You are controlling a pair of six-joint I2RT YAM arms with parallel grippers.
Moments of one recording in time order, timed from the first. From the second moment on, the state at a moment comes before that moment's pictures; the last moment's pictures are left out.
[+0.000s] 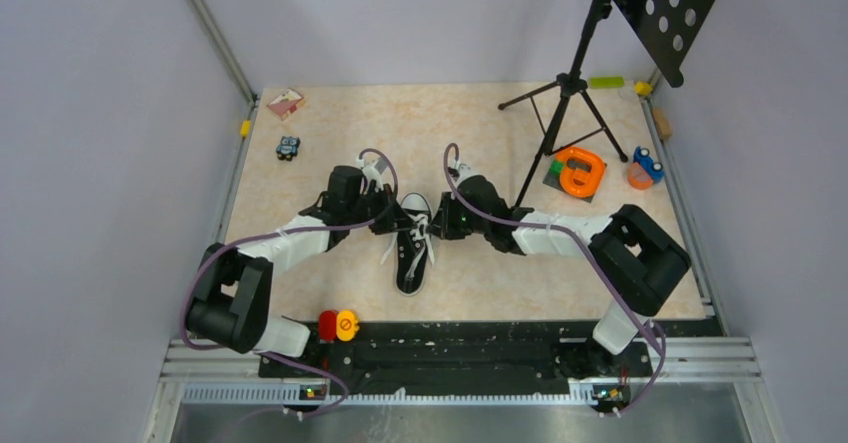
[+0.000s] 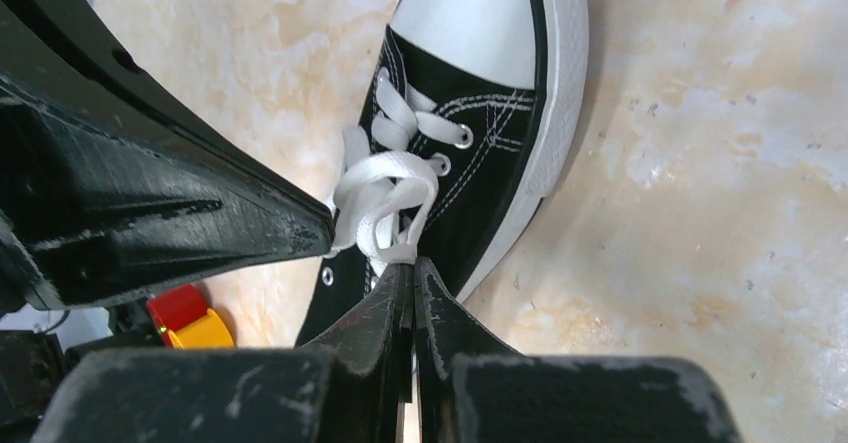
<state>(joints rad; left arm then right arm) -0.36 1.42 0.69 0.05 0.57 -0.63 0.81 1.67 0.87 0.21 -0.13 0.69</state>
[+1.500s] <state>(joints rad) -0.36 1.42 0.69 0.05 0.58 -0.63 0.80 1.69 0.98 -0.02 -0.22 0.63</state>
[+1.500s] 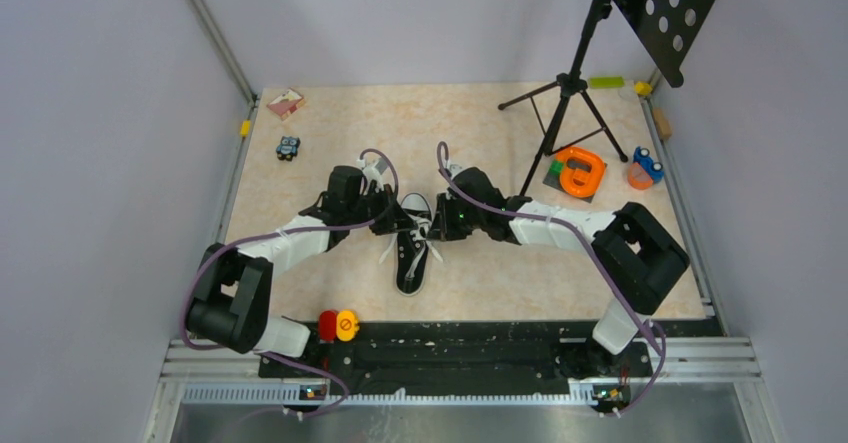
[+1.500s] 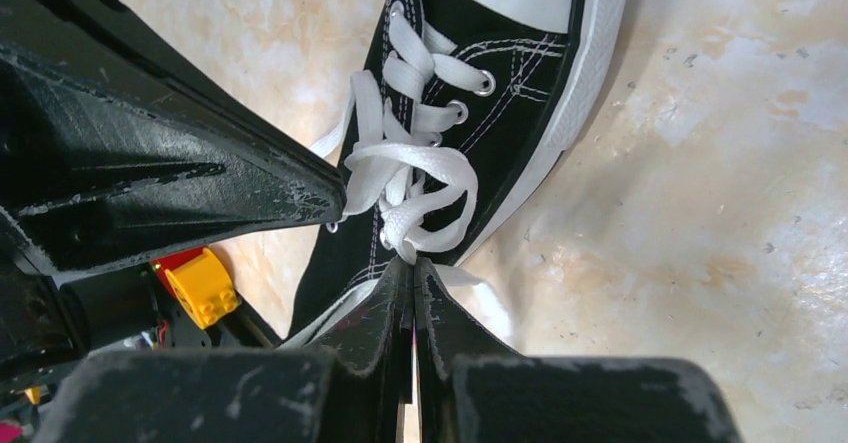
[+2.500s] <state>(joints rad) -0.36 1.38 0.69 0.05 0.61 -0.62 0.80 1.76 1.08 -0.11 -0.25 0.59</state>
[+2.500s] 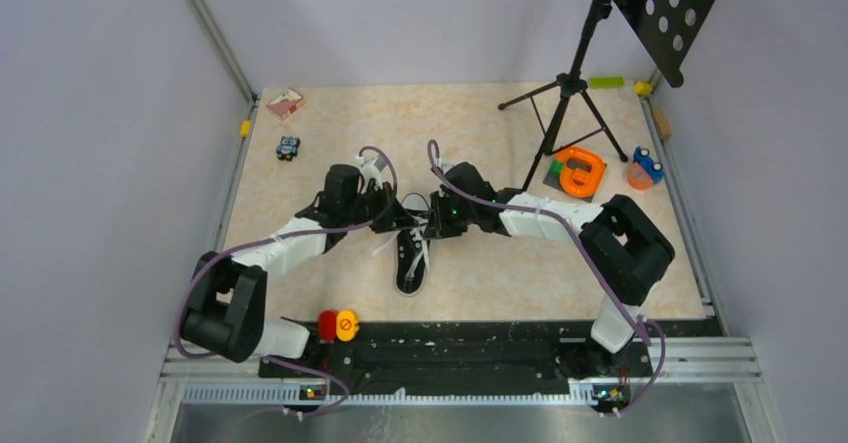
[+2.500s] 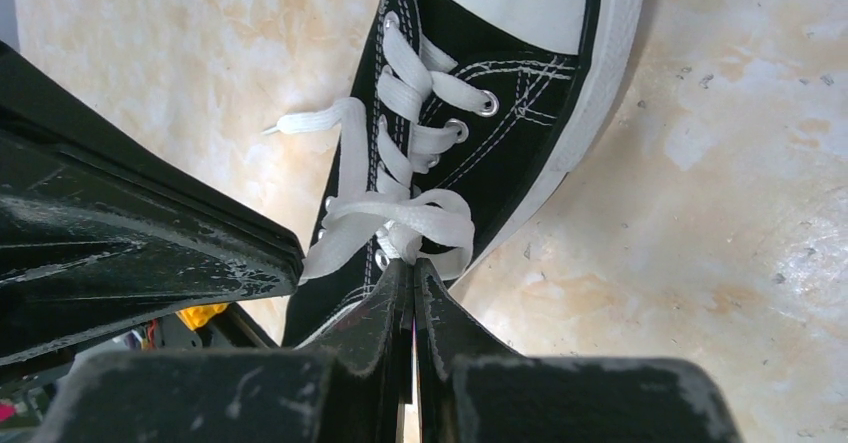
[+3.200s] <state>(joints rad) -0.36 1.34 0.65 0.04 0.61 -0.62 0.77 1.77 1.08 -0.12 -0.23 0.58</state>
